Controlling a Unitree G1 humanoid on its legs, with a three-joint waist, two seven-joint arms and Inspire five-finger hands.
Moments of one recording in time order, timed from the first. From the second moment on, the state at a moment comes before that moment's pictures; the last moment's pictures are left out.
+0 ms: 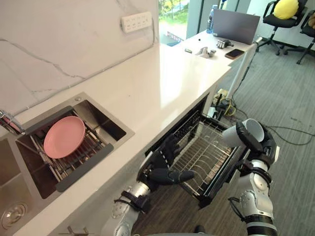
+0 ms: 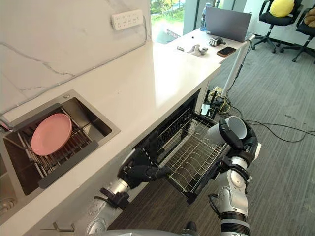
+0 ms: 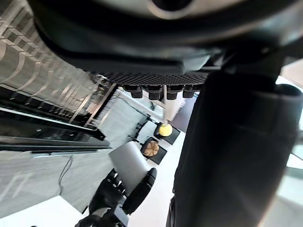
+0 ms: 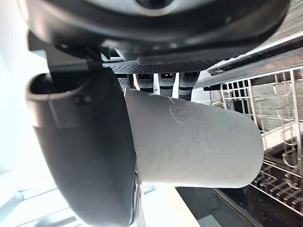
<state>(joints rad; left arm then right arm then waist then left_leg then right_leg) 0.27 0.12 -0.35 0.01 -0.61 0.01 -0.35 -0.02 -0.16 -0.24 0.20 0.48 -0.12 -0.37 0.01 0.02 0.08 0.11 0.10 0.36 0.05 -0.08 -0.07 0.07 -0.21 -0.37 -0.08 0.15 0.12</state>
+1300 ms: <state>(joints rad) 0.34 0.07 -0.02 0.67 -0.10 -0.07 -0.01 -0.23 -0.41 -0.15 0.94 0.04 0.05 -0.04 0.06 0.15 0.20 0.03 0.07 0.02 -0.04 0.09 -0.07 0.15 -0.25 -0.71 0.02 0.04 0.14</state>
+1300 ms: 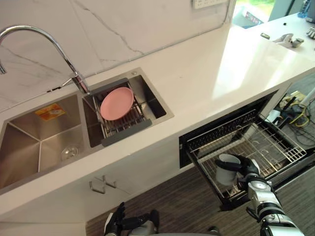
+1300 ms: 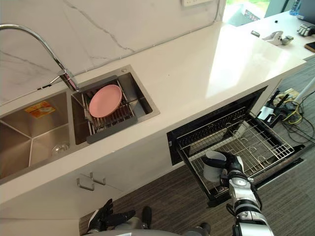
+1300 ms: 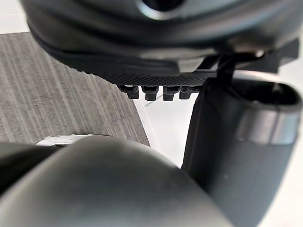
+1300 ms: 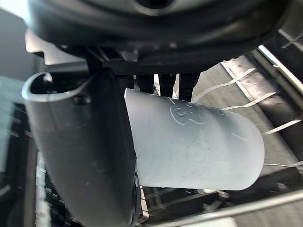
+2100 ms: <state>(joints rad) 0.33 0.07 0.02 0.74 -0.10 -0.01 -0.09 -0.01 -0.22 -0.40 0.53 0.17 -0.09 -0.27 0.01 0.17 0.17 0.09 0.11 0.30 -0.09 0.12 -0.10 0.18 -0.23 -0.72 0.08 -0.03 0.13</state>
